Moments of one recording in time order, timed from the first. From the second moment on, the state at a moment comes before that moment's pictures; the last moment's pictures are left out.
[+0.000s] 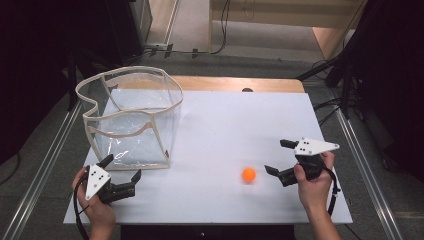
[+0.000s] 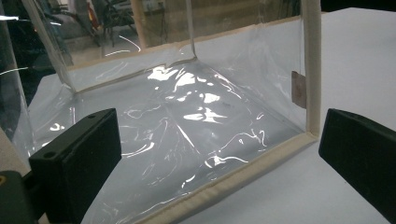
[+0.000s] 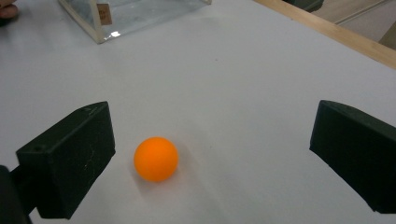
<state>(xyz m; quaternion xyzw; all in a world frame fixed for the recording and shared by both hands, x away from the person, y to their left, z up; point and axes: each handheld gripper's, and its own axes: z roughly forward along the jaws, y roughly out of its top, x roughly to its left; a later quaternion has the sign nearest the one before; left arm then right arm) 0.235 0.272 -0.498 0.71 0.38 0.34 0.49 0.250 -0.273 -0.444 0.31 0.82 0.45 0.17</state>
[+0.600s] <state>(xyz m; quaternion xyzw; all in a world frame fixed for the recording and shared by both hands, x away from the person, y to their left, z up) 0.235 0.273 -0.498 0.71 0.38 0.34 0.49 0.260 -0.246 -0.446 0.28 0.86 0.41 0.14</state>
